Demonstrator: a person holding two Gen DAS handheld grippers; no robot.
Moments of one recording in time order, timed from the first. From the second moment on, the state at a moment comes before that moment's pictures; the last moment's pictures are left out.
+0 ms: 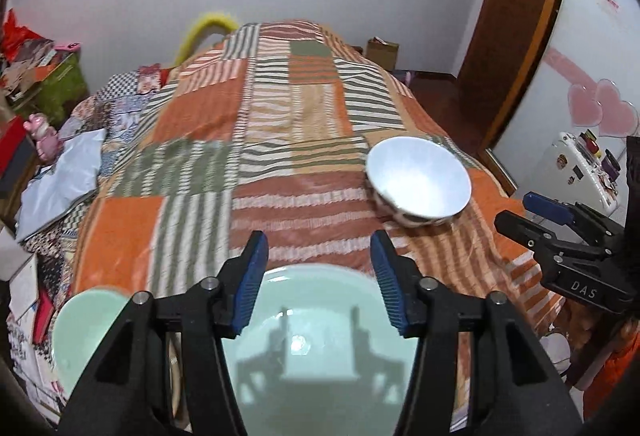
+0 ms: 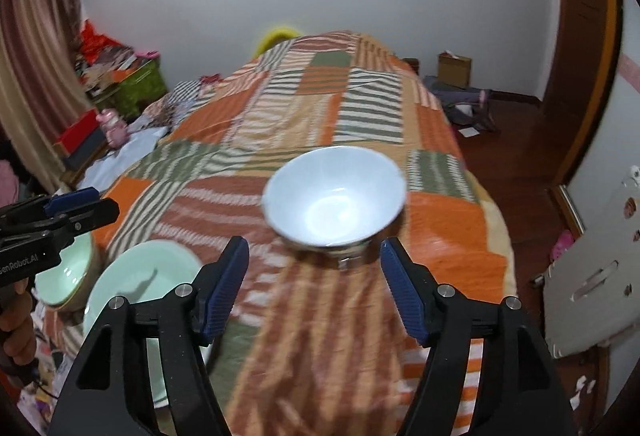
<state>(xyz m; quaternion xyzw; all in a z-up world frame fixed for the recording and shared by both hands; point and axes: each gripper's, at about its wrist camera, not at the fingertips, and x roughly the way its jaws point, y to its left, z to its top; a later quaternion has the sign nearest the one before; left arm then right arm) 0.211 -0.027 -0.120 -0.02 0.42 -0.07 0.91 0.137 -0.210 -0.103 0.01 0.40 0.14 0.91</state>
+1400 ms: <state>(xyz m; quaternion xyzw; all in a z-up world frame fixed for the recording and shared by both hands) 0.370 -0.112 -0.231 -0.03 0.55 -0.12 0.83 0.239 -0.245 -0.174 0.07 0.50 0.15 0.85</state>
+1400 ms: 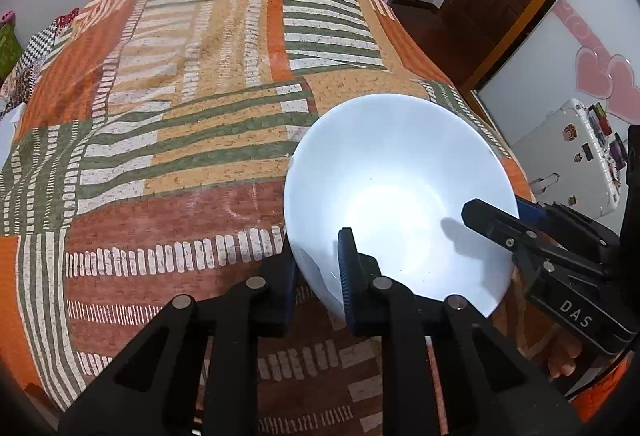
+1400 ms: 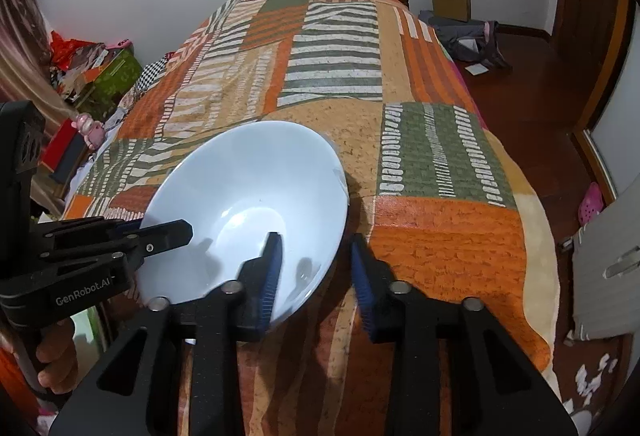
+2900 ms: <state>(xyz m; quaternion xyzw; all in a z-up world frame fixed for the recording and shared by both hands) 0.261 -0.073 -0.133 -0.01 0.47 -0.12 0.88 0.168 -0.195 -0.092 0.05 0.42 0.17 0.89</state>
